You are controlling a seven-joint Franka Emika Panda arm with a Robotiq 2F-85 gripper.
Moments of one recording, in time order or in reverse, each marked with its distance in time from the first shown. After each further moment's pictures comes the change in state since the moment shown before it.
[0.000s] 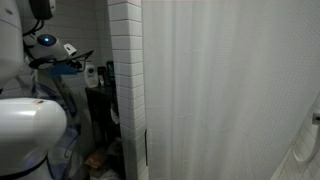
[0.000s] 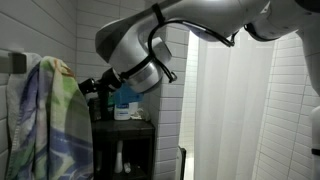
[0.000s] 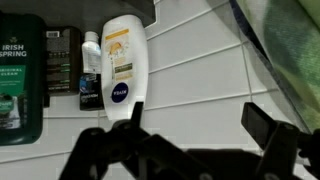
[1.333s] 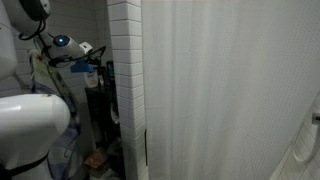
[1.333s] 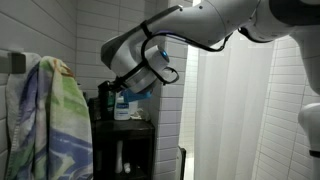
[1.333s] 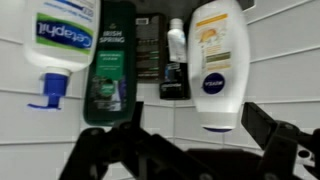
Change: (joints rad) arm 0.315 0.073 -0.487 0.121 0.153 0.020 -0.090
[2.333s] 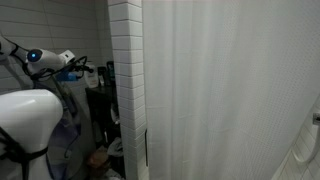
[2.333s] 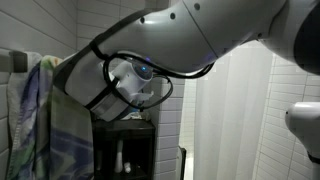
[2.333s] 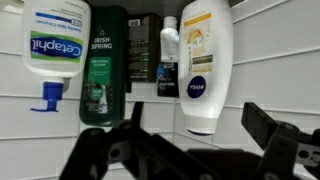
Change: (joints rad) arm 0.752 0.383 -0.769 0.149 0.416 0.001 0.163
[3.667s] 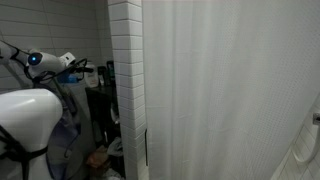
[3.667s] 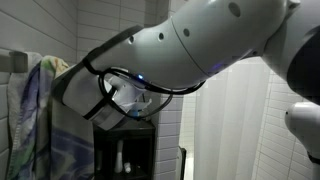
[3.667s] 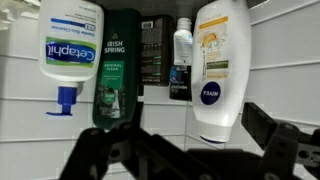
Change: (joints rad) arm 0.033 0.104 -0.069 0.026 0.081 0.000 0.026
